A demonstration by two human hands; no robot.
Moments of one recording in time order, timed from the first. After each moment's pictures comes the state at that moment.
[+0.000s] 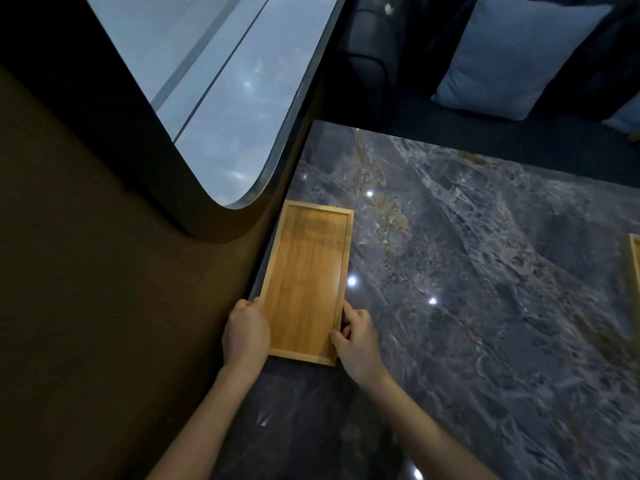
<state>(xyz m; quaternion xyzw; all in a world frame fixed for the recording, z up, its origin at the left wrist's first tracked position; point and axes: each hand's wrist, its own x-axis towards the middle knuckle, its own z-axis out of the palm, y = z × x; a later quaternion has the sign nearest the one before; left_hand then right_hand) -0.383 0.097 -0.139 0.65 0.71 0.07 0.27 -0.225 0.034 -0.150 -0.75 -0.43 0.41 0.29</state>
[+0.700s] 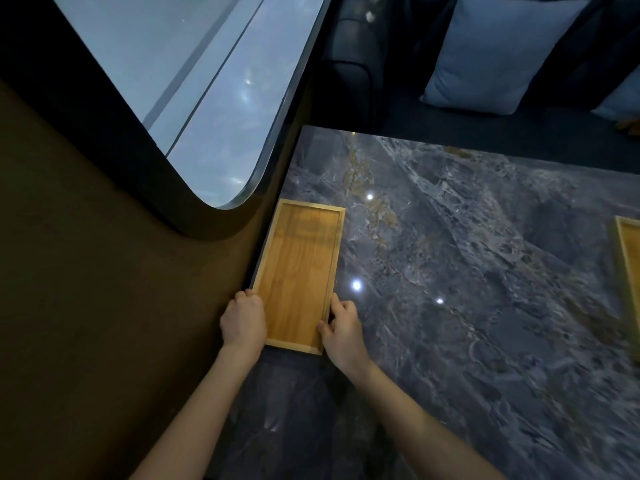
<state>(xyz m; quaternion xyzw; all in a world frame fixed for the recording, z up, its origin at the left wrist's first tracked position) -0.375 0.108 -0.130 0.72 0.67 -0.10 0.14 -0.237 0.036 -0.153 -0.74 -0.46 0.39 0.30</state>
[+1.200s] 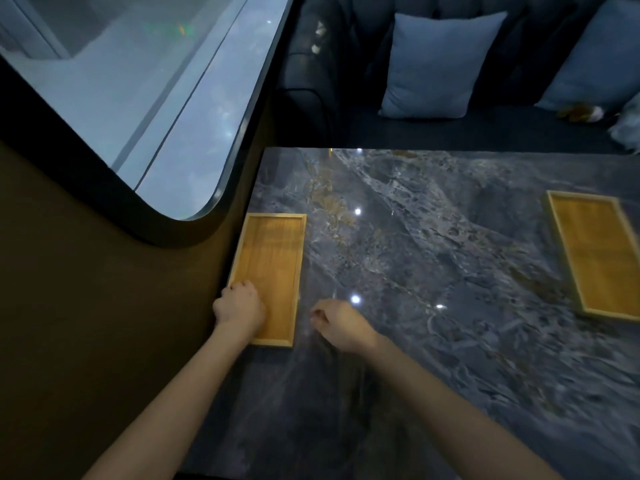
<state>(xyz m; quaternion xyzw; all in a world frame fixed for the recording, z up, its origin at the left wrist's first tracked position) -0.333 0.101 -0.095 0.76 0.61 -0.18 0.10 -0.181 0.011 -0.118 -0.71 -0.57 0.39 0.14</state>
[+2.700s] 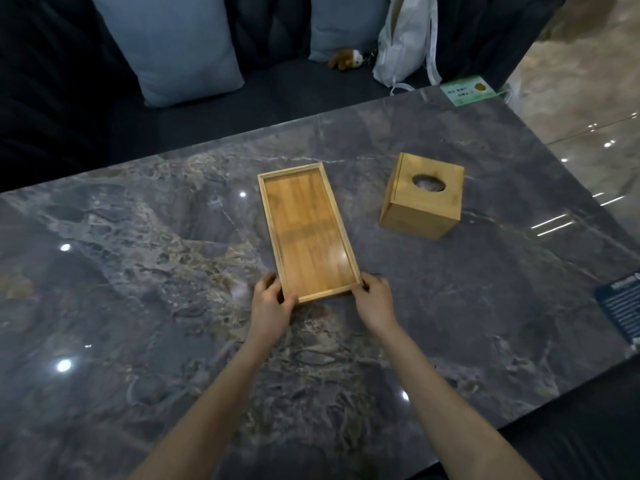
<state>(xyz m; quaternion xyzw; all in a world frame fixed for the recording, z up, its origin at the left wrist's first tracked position) 0.141 -0.126 -0.143 0.78 0.43 0.00 0.44 0.257 -0.252 -0.144 -0.87 -0.09 0.31 0.38</state>
